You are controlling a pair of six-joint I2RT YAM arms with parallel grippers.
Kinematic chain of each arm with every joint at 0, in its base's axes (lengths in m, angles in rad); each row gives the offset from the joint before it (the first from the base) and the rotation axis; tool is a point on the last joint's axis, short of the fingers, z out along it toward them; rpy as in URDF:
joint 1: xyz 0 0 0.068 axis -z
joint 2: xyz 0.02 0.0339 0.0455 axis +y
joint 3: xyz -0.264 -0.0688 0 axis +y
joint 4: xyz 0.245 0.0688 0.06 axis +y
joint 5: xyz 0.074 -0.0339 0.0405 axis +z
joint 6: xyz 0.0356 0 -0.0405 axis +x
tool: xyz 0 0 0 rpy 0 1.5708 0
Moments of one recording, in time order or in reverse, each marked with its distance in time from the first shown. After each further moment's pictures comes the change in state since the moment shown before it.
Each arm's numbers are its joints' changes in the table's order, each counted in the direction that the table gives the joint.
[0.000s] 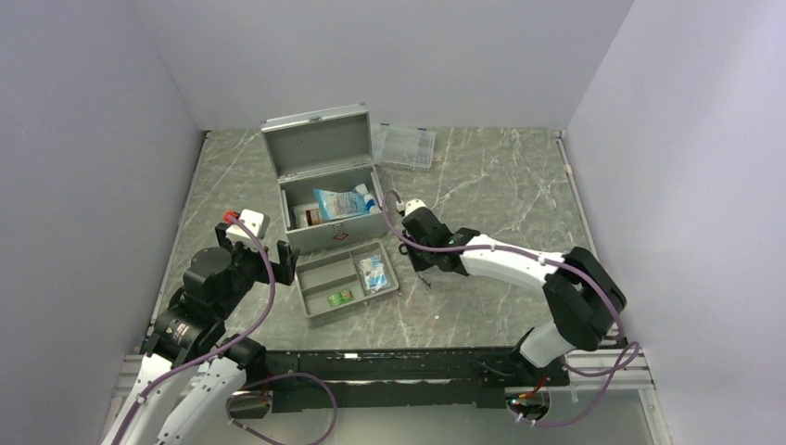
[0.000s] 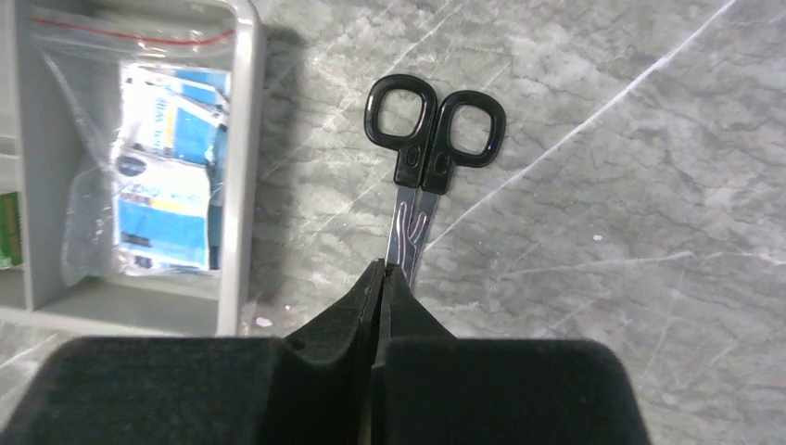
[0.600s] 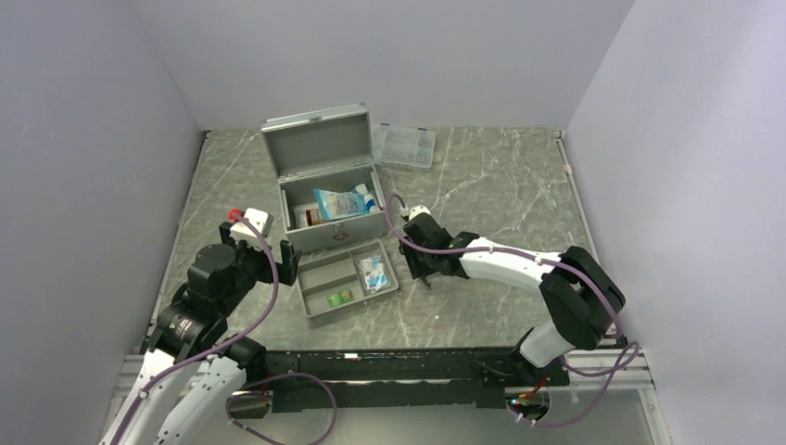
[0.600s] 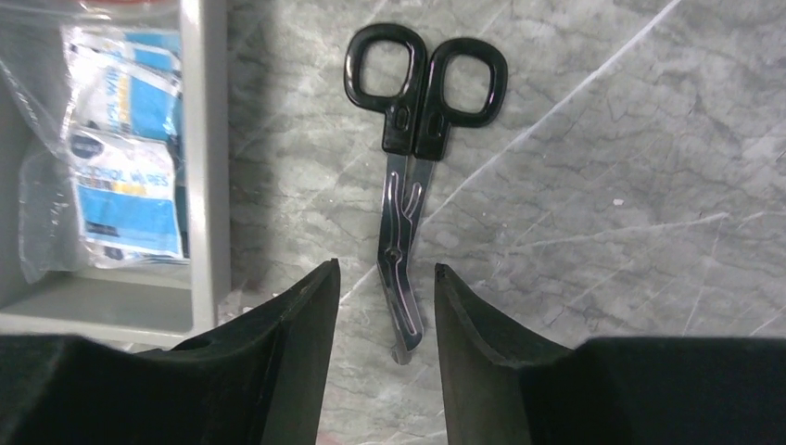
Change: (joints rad) left arm 0.000 0.027 0.000 0.008 -0.015 -0.004; right arm -0.002 -0.023 0.037 0.012 -0.003 0.062
